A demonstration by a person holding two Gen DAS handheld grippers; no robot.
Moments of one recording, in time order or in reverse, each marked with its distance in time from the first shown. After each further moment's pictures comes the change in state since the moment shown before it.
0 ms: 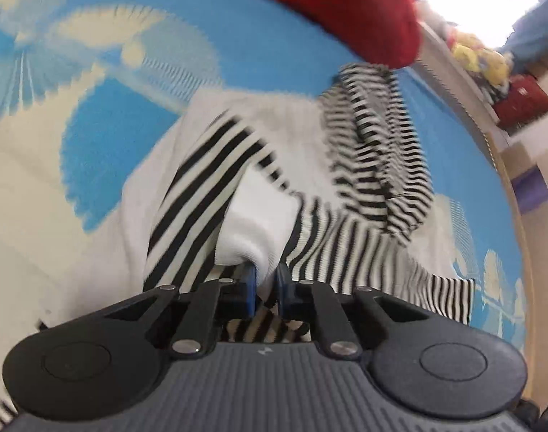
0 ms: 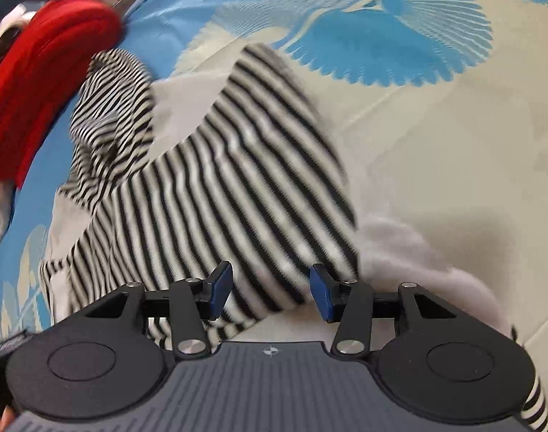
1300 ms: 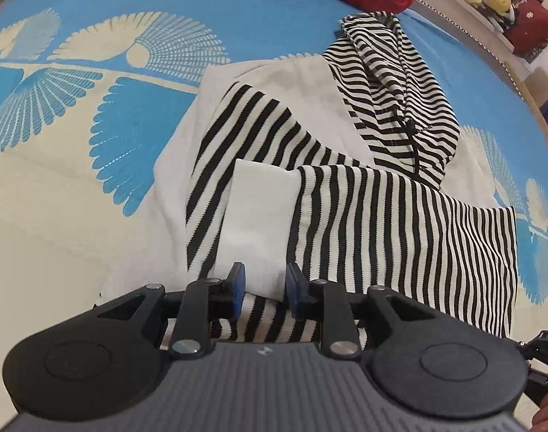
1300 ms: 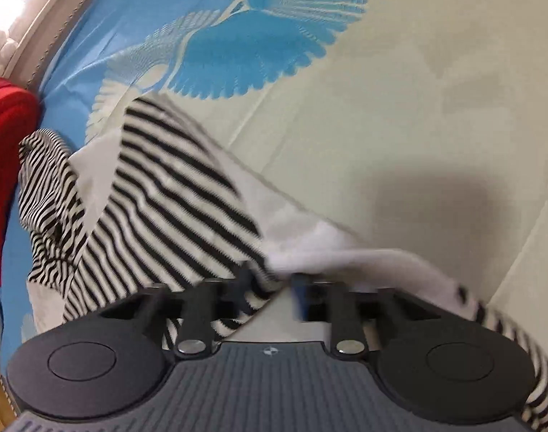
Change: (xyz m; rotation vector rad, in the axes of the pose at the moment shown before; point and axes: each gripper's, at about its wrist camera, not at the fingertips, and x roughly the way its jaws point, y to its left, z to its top) left arm 0.006 -0.015 -0.026 0.180 0.109 0.161; right arm -0.004 -0.058 0.000 0.333 -0.031 -0.092
